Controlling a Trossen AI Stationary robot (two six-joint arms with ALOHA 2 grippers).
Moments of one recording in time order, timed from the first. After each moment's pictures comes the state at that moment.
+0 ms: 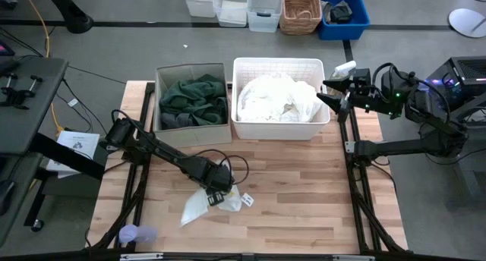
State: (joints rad) left arm -0.33 1.86 1.13 -0.76 -0.05 -0.74; right arm -0.21 0.80 1.29 -0.70 0.21 0.26
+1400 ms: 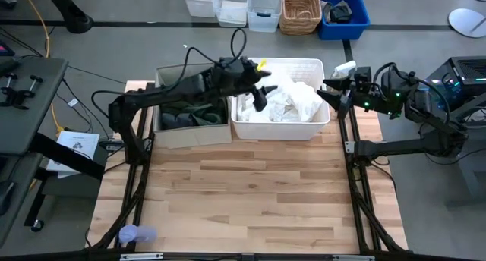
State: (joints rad) left arm 0.27 1.79 1.72 -0.15 -0.18 0.08; right arm -0.21 0.81 1.29 -0.69 0.25 0.38
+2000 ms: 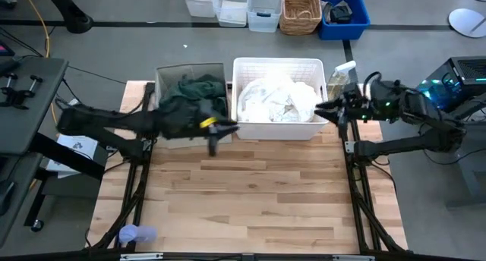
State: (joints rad) left arm -0.07 1.29 1.18 -0.09 -0.24 -0.27; right arm -0.12 0.80 1.26 -0.82 0.11 0.33
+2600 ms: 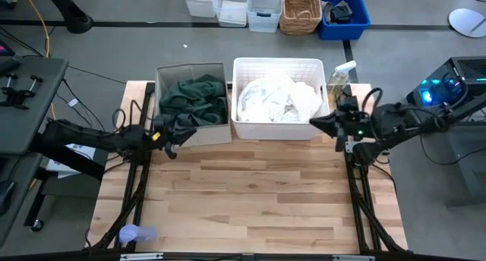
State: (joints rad) left arm -0.08 0.53 0.13 0.60 -0.32 -0.40; right arm 0.30 0.81 1.13 -0.56 0.47 0.62
